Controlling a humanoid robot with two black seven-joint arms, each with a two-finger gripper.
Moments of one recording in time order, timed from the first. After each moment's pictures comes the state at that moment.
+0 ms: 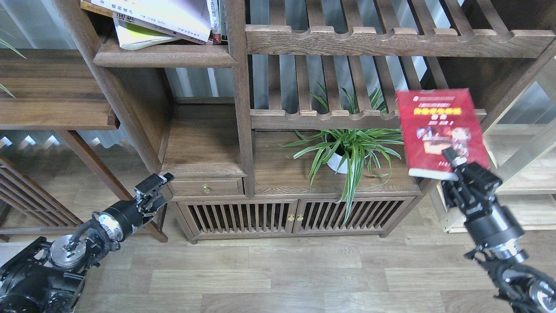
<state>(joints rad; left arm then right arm) -0.44 0.14 -1.08 -0.43 -0.29 -0.49 0.49 -0.28 -0.37 1.49 1.33 0.64 0.58 -0.49</state>
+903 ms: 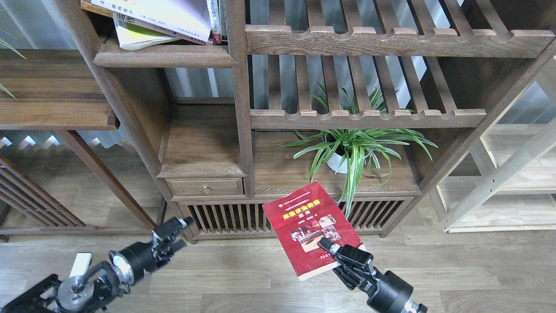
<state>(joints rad) -0.19 0.19 -0.83 -0.73 -0.41 -0.49 0.49 -0.26 -0.23 1.08 1.30 0.37 0.58 -0.49</state>
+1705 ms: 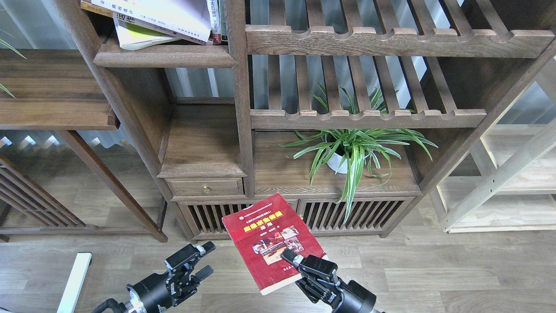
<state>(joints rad) 0.01 0.23 -0.84 -0.98 -0.52 -0.49 0.49 -0.24 -0.11 0.95 1.24 0.37 0.58 -0.49</state>
